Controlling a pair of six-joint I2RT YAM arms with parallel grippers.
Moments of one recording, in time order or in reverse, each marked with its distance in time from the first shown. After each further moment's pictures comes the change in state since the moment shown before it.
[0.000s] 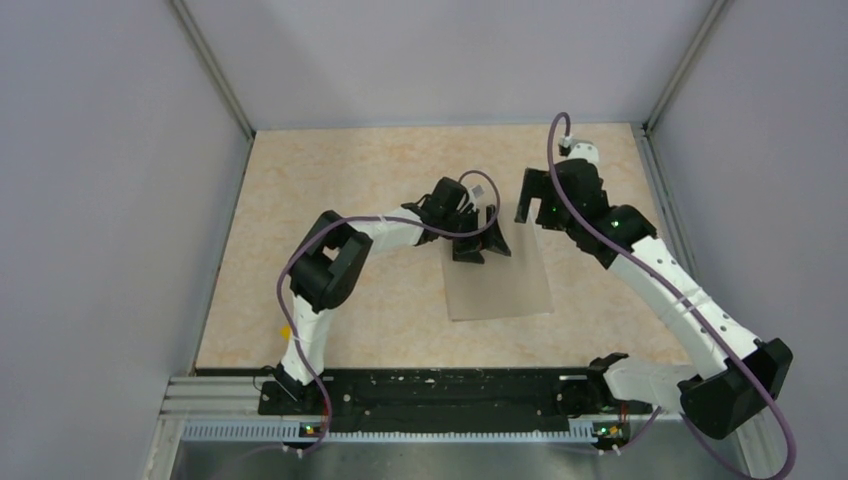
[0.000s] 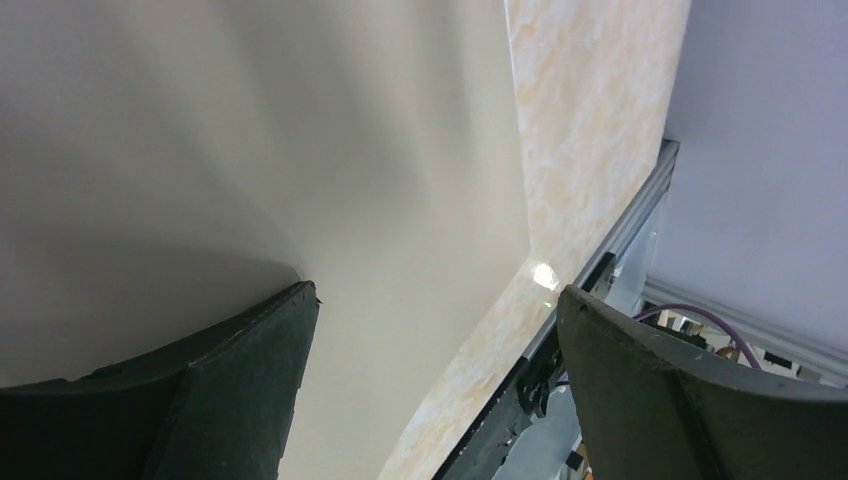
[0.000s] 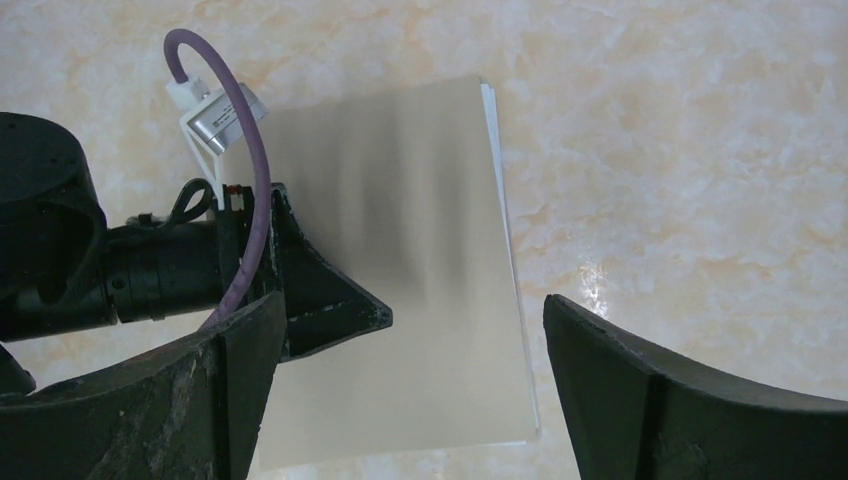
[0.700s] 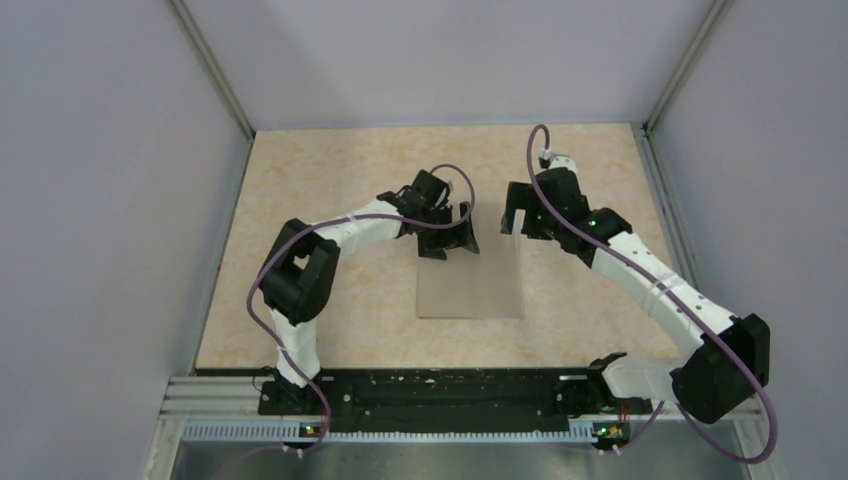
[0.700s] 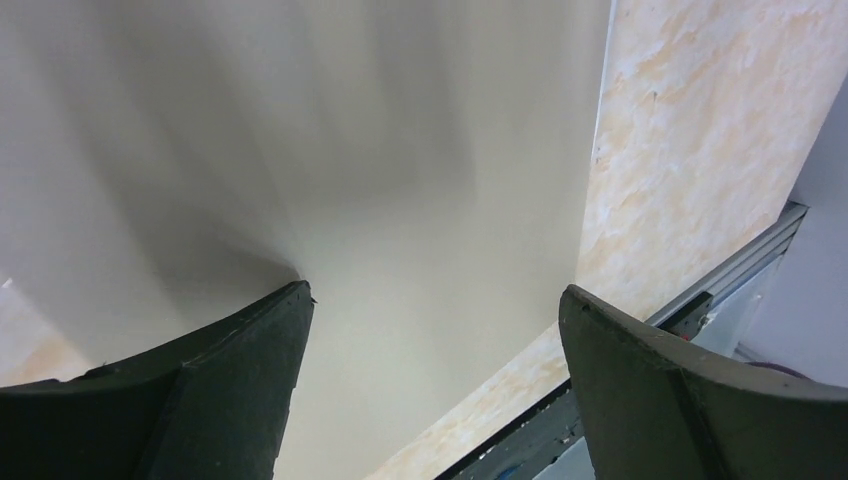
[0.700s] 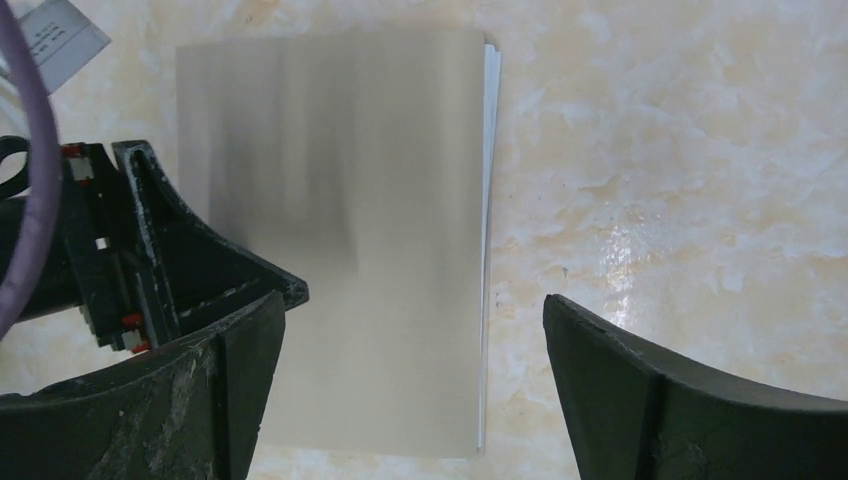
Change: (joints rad) left arm 0.057 -0.159 -0.042 -0.320 -0.238 0.082; right arm 0.000 0.076 -0.116 0.114 -0.126 0.024
